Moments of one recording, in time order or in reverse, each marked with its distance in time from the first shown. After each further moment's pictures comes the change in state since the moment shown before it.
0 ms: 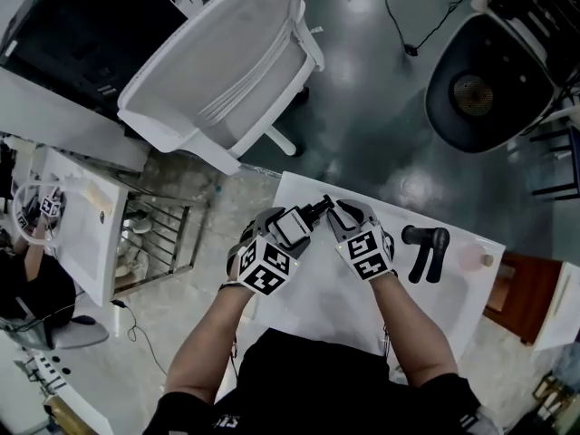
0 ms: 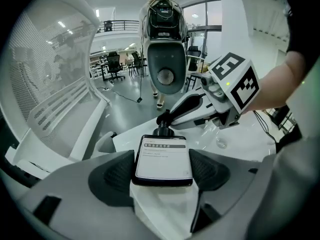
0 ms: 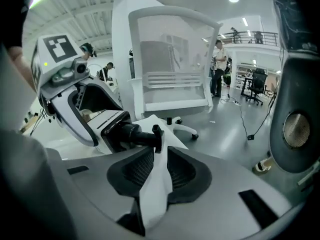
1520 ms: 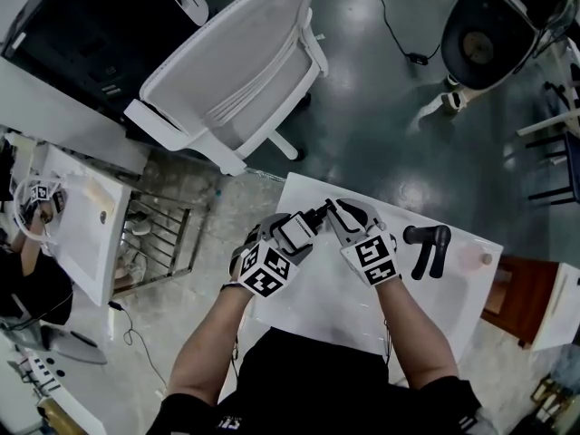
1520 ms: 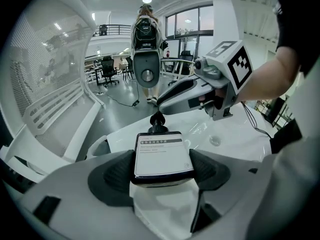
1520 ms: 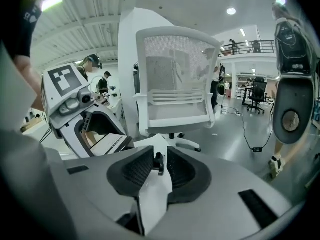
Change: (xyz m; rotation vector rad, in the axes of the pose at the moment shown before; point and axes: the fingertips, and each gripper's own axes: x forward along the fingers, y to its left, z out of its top) left arm -0.007 -0.017 -0.014 0.041 -0.062 -0.060; right arm -0.029 0.017 0.041 -0.008 -0.135 0.017
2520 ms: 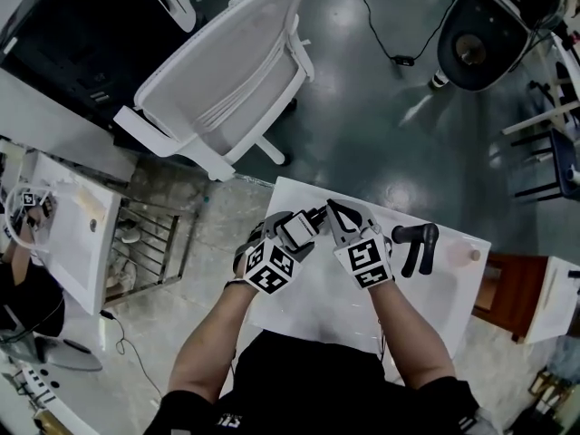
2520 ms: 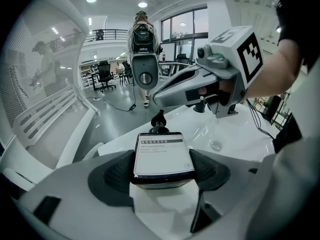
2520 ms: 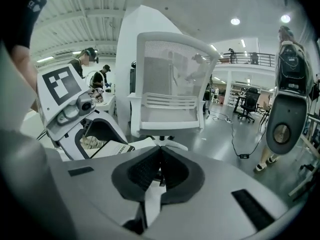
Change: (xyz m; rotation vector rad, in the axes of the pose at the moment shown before) left arm 0.018 -0.006 0.020 0.038 -0.041 -0.019; right arm -0.017 -0.013 0.018 -0.055 -0.002 -0.117
